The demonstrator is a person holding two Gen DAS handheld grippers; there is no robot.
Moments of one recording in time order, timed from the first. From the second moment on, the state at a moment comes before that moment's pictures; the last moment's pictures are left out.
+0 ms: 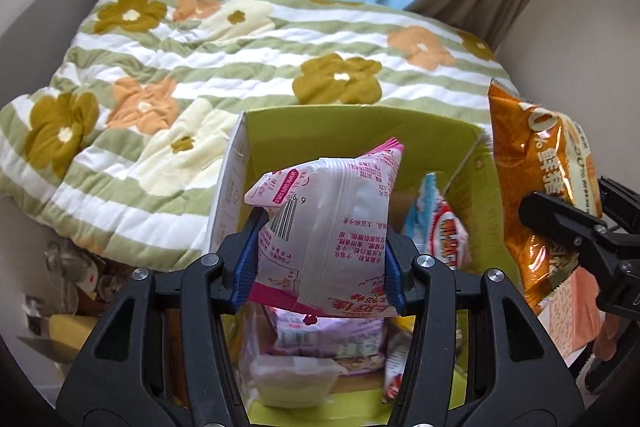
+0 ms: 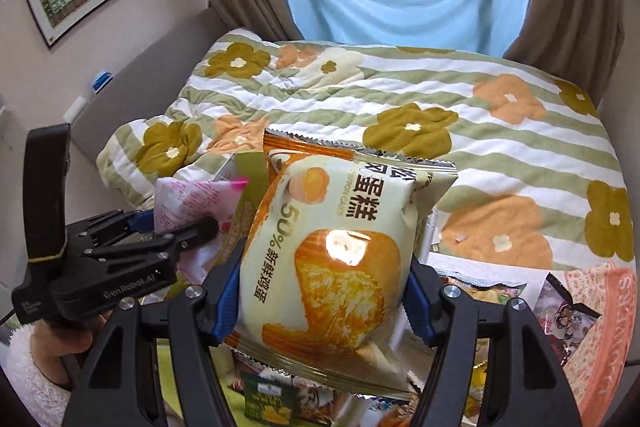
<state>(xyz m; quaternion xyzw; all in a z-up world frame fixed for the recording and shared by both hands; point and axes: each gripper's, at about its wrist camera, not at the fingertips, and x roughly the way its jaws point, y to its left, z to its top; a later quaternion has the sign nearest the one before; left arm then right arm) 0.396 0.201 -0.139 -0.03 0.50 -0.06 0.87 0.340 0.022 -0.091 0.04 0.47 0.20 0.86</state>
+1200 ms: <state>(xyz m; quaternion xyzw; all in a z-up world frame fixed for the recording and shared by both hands) 0.322 0.227 -0.133 -0.01 0.49 -0.03 0.87 0.331 0.064 -0.102 0.03 0.48 0.22 0.85</state>
